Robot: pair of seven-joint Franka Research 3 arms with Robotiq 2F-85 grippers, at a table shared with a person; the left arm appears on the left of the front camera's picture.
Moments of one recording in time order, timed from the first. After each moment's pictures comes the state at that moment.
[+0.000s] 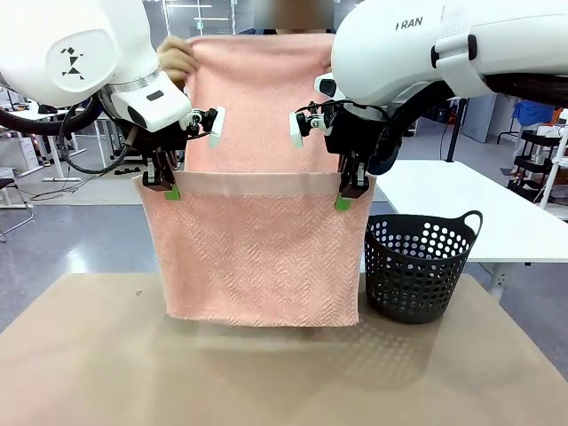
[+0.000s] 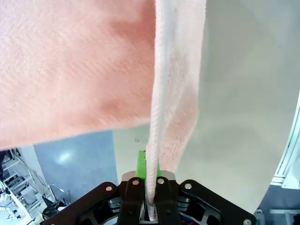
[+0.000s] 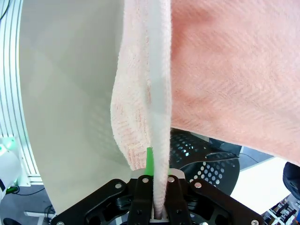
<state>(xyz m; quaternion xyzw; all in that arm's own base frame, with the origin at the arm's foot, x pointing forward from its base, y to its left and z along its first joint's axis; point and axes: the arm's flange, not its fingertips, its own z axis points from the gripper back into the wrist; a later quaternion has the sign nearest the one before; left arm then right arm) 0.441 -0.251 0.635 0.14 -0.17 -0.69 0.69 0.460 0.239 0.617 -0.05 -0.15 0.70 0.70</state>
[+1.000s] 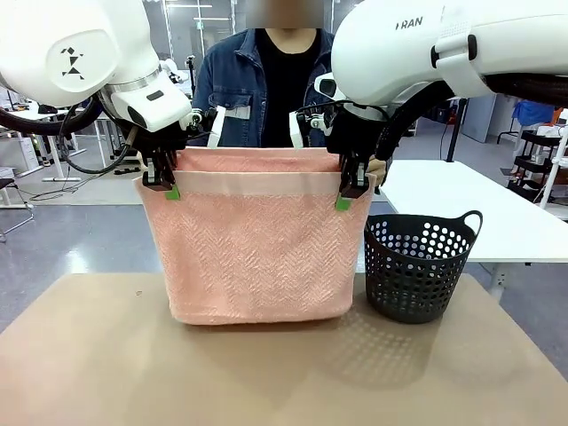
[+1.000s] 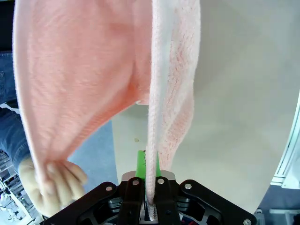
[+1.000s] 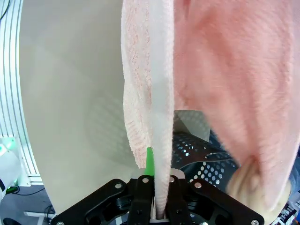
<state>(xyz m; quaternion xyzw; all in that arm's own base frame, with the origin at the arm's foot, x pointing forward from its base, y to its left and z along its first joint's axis) 0.441 -0.251 0.635 0.14 -0.17 -0.69 0.69 0.460 0.239 0.617 -0.05 -0.15 0.70 0.70</state>
